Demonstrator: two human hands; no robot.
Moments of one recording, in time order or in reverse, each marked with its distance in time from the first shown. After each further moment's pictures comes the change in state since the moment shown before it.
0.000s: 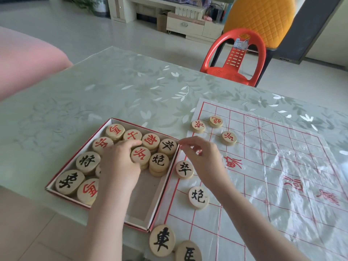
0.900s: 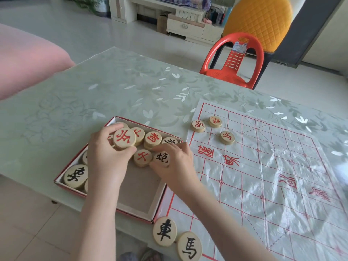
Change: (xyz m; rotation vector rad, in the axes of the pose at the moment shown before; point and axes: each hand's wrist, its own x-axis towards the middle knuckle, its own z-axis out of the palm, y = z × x) left_hand -0.002 -0.003 -0.025 -0.482 0.196 -0.099; right_hand -0.027 -0.026 0.047 -0.270 -0.113 -0.150
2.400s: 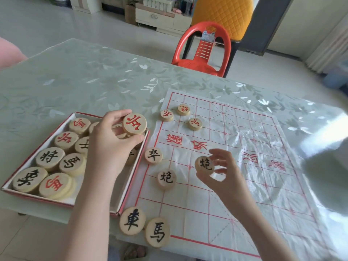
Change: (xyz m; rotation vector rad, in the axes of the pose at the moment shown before) left_hand -0.029 0.041 0.044 -0.195 -0.293 0.096; right_hand -0.095 0.089 -0.101 0.182 0.235 0.262
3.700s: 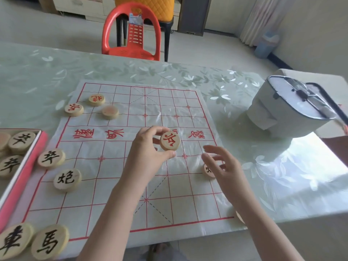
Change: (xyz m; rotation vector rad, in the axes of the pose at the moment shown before) left_hand -0.100 0.029 0.211 0.232 -0.565 0.151; right_hand -0.059 0.086 -0.147 0.021 0.251 0.266
